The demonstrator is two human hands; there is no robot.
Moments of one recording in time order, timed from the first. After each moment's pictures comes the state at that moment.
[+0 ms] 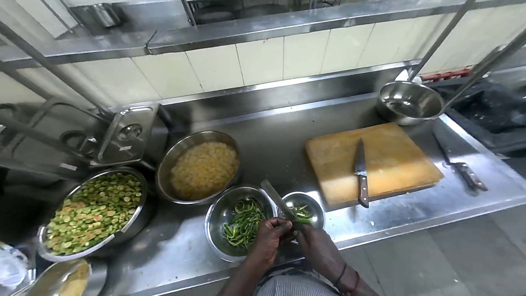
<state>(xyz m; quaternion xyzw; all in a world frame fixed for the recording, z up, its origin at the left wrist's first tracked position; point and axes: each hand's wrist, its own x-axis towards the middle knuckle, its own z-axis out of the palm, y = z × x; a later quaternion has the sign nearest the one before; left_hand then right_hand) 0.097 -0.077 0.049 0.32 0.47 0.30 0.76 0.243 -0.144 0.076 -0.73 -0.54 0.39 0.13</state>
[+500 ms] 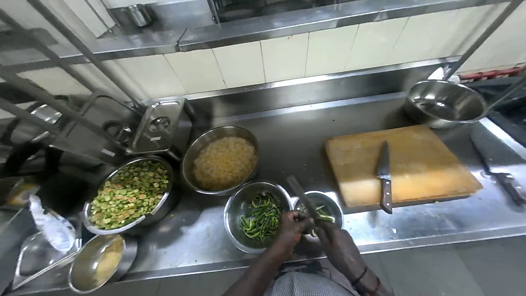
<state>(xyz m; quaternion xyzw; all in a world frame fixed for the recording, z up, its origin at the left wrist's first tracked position) 0.104 -0.069 0.045 0.44 0.50 0.25 0.70 0.249 -0.145 0.060 -0.76 -0.53 0.36 0.15</state>
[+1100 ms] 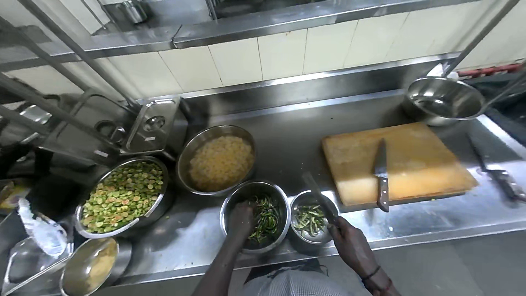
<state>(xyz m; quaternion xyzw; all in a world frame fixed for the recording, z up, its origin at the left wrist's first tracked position) 0.006 0.002 -0.006 0.76 0.61 -0.12 0.20 0.284 -0.150 0.052 -0.80 -0.47 0.33 0.14</state>
